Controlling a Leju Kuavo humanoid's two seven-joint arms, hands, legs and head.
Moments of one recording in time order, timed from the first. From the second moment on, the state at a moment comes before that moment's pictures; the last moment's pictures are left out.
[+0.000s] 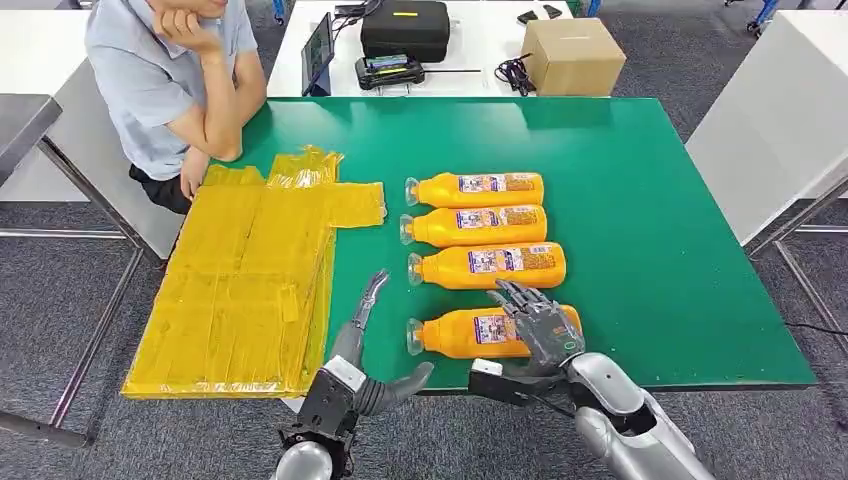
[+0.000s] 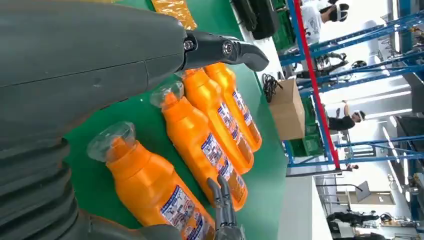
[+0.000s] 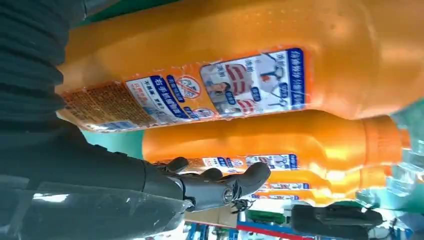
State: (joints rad) left arm -0.06 -0.25 -0.55 -1.26 -0.20 0.43 -0.39; right arm -0.17 -0.34 0.59 -1.36 0.90 -0.04 -0.13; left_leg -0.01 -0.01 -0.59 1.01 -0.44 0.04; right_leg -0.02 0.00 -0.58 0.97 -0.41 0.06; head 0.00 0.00
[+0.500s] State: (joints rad) left arm -0.05 -0.25 -0.54 -1.26 -0.20 0.44 -0.38; right arm -0.23 -0.43 0.65 -1.38 0.94 0.01 0.00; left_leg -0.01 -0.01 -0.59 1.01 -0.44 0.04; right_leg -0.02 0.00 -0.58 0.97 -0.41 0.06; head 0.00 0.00
